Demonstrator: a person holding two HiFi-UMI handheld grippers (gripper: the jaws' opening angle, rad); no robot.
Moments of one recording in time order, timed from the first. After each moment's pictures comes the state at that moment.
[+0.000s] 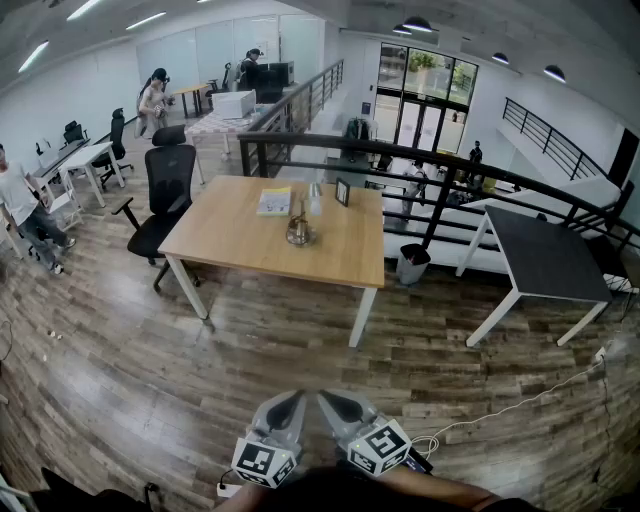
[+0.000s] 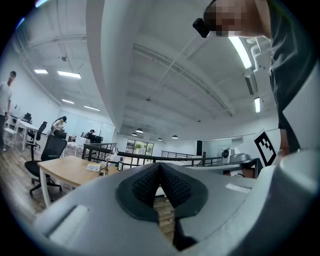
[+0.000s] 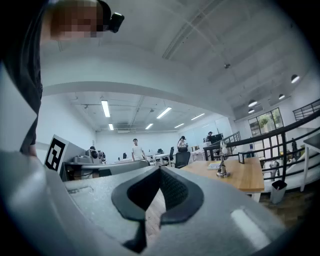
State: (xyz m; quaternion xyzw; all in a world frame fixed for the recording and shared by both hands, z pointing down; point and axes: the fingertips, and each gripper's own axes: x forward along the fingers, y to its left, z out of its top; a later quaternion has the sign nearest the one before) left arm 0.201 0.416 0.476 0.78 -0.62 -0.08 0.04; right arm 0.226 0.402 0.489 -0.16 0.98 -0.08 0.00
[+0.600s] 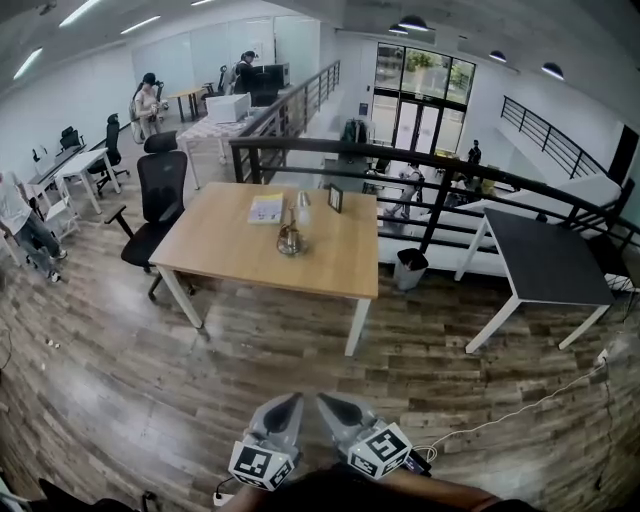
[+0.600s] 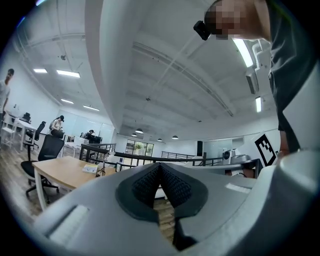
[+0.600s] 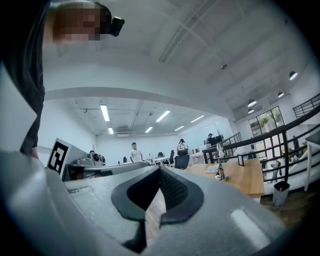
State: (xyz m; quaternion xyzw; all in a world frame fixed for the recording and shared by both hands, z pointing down) left arm 0.208 0.360 0.476 0.78 -0.62 -0.08 0.04; right arm 0.237 0.346 0.486 -0.16 0.98 -0.08 0.02
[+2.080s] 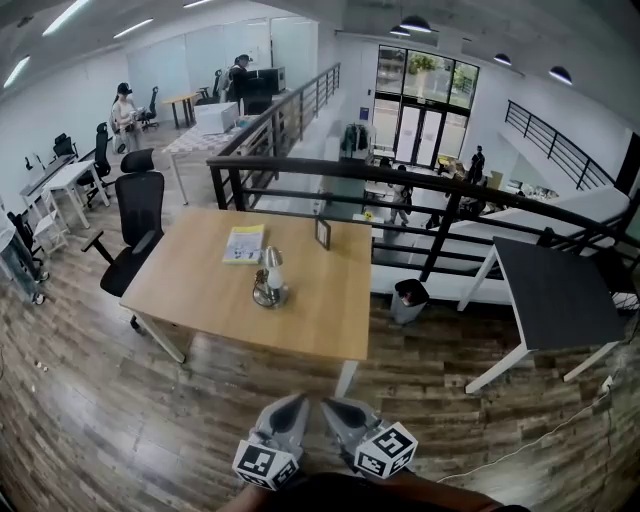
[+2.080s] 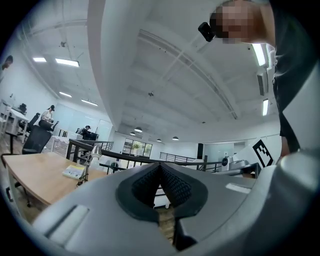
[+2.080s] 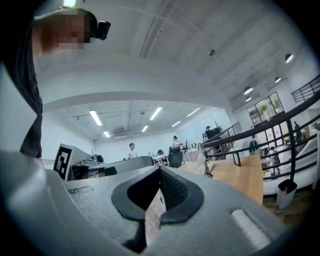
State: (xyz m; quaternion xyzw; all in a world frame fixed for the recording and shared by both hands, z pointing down) left arm 0.186 0.070 0.465 0.78 -0.61 -0.10 0.06; right arm 0.215 0.063 0.490 -0.14 0.98 -0.14 0.01
